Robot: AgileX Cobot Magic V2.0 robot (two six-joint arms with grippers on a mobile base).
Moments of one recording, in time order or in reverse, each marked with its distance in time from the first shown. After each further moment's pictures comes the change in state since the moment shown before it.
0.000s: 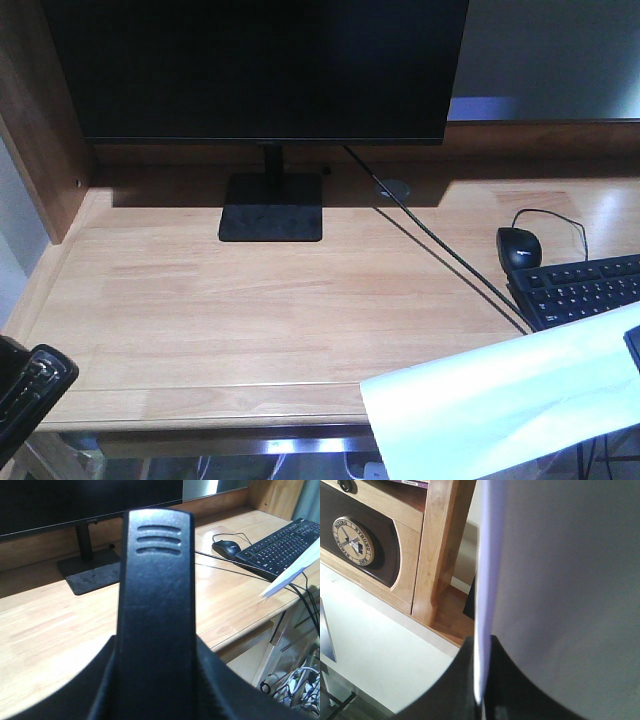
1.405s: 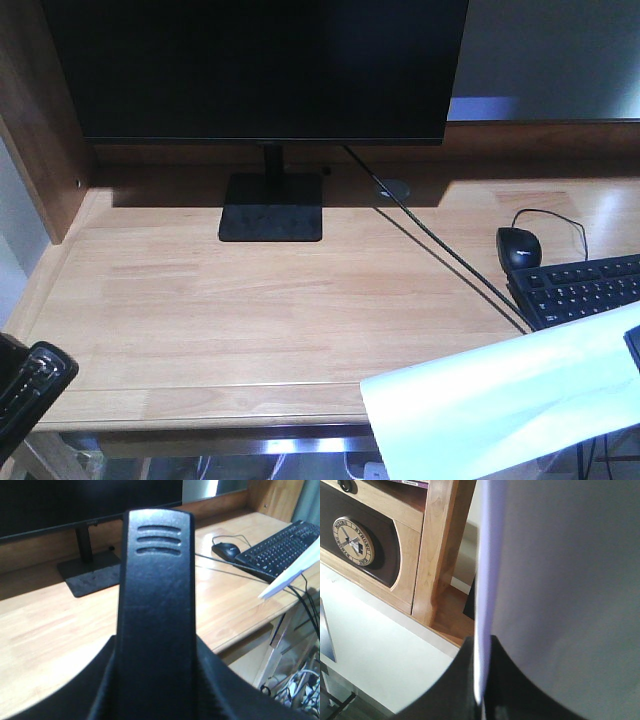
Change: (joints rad) left arm 0.000 0.000 0.000 0.000 -0.015 0.000; right arm 0.000 0.000 0.000 0.000 0.000 0.000
